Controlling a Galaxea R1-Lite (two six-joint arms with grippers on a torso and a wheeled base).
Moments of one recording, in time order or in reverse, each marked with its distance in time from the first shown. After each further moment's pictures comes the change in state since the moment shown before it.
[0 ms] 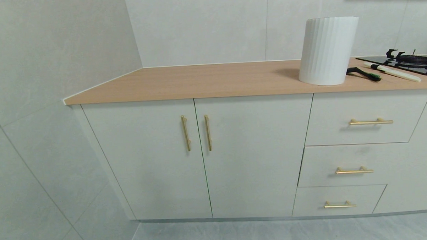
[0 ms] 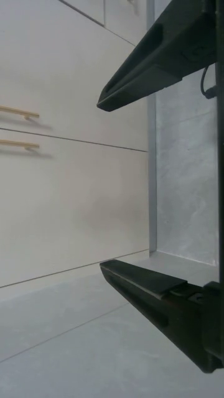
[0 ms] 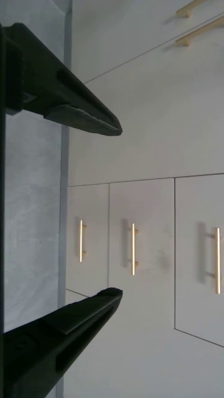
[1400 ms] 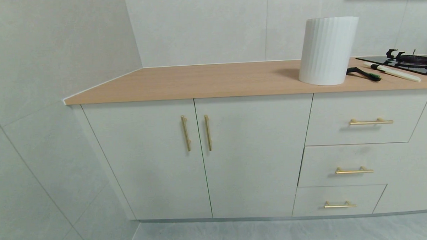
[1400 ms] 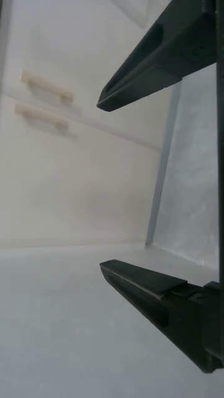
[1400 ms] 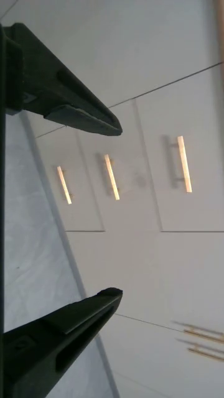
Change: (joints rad) left arm -0.104 0.095 -0.331 0.250 0.294 -0.129; right arm -0.007 0.039 -0.120 0.012 -0.390 0.012
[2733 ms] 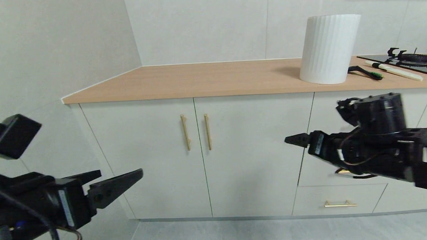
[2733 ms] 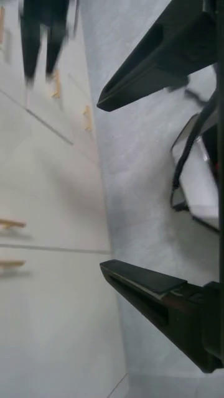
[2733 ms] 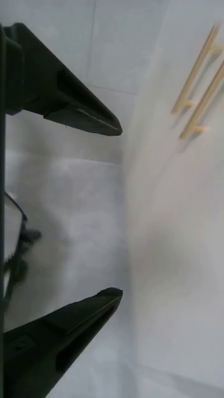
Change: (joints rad) left arm -0.410 0.965 -0.313 -0.317 -0.150 -0.214; right arm 0.496 1.569 -0.678 -0.403 0.322 0.641
